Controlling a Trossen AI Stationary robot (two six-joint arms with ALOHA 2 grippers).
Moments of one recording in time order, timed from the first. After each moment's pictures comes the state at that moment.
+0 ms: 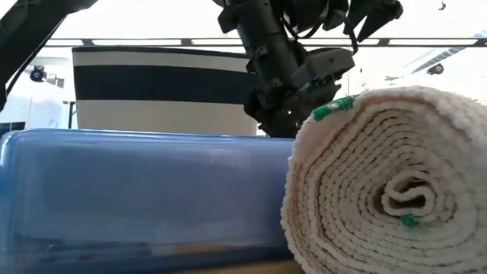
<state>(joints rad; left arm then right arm) -0.11 2.26 1.89 -0.75 -0.07 -0.43 -0.19 1.17 1.45 -1.24 0.43 0.40</state>
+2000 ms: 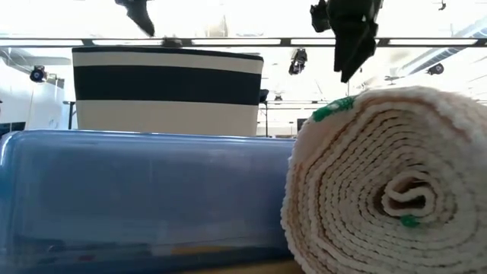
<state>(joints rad) 0.52 1.20 1.64 -1.23 -0.30 0.18 -0.11 1.42 1.35 -1.16 0.15 0.40</state>
